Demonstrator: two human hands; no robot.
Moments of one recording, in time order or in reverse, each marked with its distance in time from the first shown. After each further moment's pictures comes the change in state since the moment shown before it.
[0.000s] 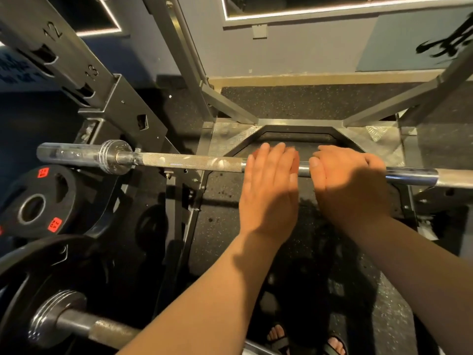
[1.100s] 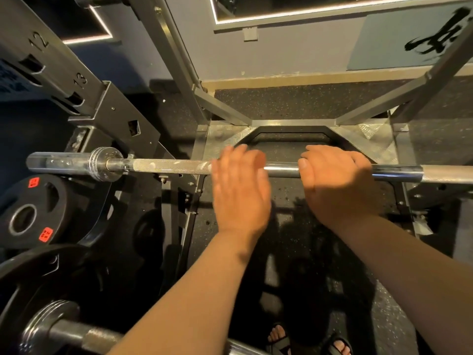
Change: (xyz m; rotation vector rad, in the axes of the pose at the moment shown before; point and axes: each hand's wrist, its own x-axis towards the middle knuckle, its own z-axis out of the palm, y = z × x) left_hand 0.007 -0.017 -0.008 0.041 0.072 -0.117; right_hand -0.001 0.006 0.017 0.096 0.354 -0.108
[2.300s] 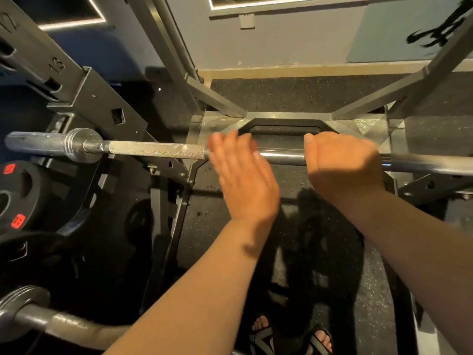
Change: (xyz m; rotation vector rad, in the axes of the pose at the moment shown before) left_hand 0.002 0.067 0.035 -0.134 0.104 -0.223; right_hand 0.009 0.059 0.003 -0.186 -0.062 -0.049
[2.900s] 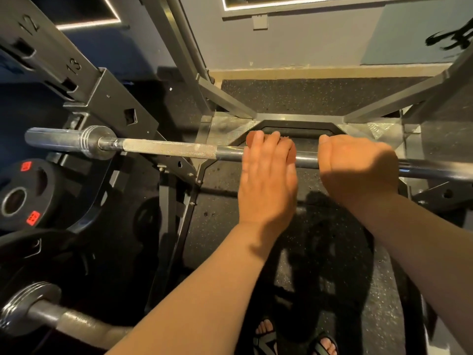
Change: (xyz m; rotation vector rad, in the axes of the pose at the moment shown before) left_hand 0.004 -0.006 -0.001 0.054 -0.158 0.300; right_hand 0.007 0.007 0.006 -0.258 0.148 -0.045
